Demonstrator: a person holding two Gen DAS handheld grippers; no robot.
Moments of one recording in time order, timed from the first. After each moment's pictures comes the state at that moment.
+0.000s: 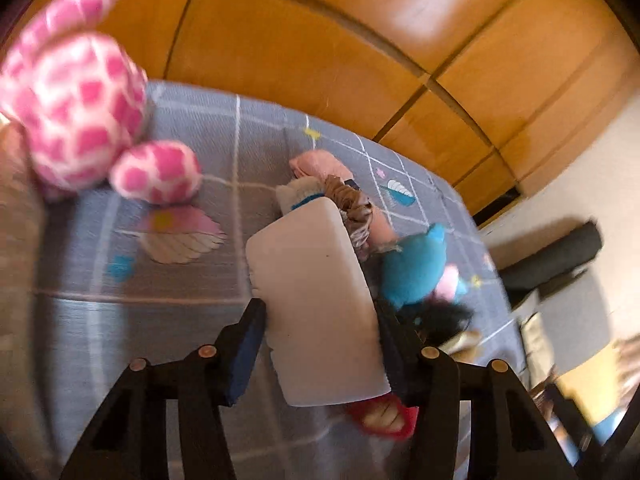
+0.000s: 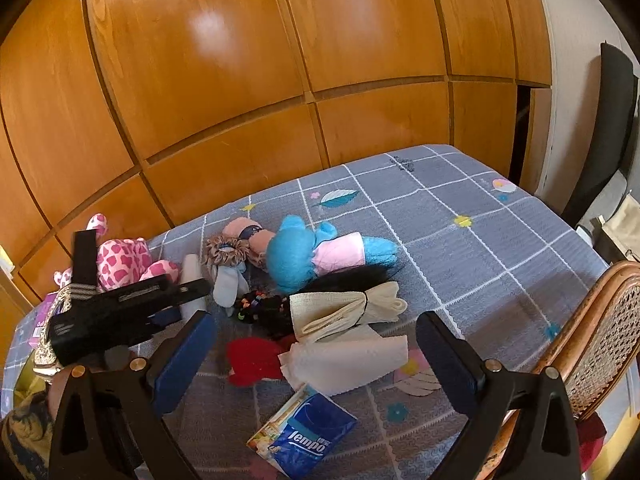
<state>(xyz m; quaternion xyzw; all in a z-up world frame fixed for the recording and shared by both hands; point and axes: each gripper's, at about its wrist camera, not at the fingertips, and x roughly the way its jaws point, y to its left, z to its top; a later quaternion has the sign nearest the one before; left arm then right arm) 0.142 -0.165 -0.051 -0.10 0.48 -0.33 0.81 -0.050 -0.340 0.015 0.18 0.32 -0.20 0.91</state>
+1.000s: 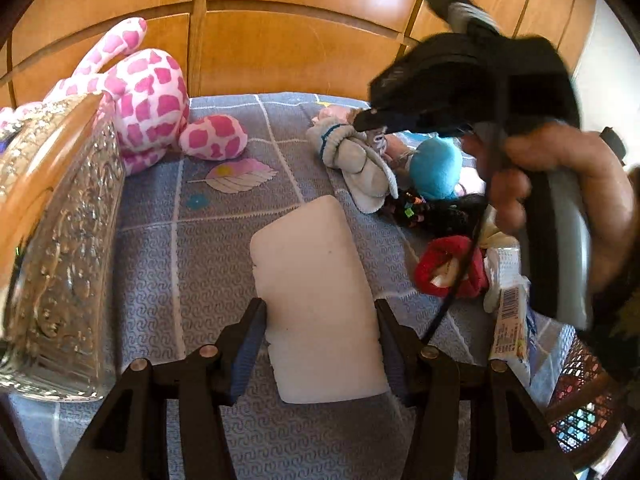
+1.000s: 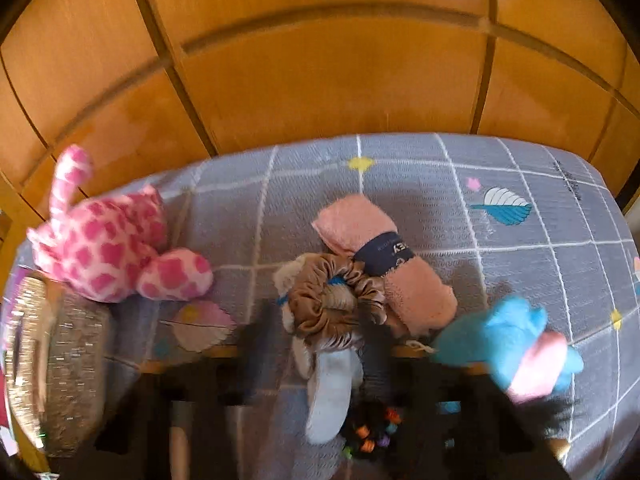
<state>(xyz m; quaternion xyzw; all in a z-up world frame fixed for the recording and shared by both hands) 0.070 -0.127 -0.076 0.03 0.44 -0.31 0.84 0.181 -0.312 -0.047 0.10 0.48 -0.07 0.87</state>
